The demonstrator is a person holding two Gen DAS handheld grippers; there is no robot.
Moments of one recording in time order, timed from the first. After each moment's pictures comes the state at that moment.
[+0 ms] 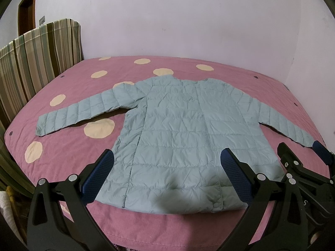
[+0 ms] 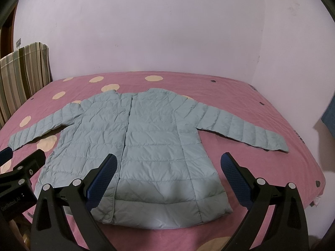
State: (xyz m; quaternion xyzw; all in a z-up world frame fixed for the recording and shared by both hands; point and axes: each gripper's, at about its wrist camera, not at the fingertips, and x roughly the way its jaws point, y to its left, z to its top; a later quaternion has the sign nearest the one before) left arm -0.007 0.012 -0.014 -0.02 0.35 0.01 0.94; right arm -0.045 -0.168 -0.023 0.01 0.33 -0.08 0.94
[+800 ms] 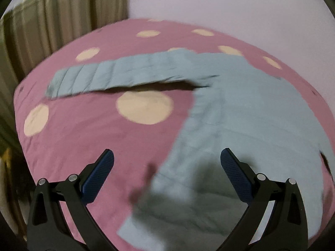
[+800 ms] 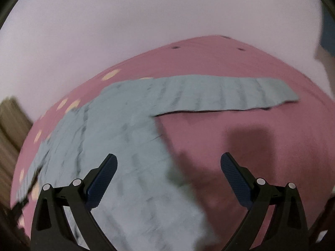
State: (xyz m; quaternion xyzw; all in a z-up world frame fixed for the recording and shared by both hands) left arm 0.089 0.136 -0.112 -0.12 0.44 0.17 0.88; right arm 0.010 -0.331 -0.097 0.23 0.37 -0.15 0.89
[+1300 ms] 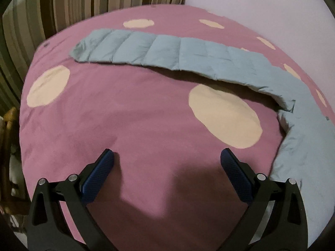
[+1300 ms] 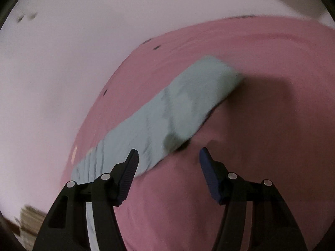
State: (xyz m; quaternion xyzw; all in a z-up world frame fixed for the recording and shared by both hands) left arm 0.105 0.224 -0.167 -0.18 0.43 0.28 0.84; right arm -0.024 -0.535 -0.165 0.48 0.26 -0.26 0.80
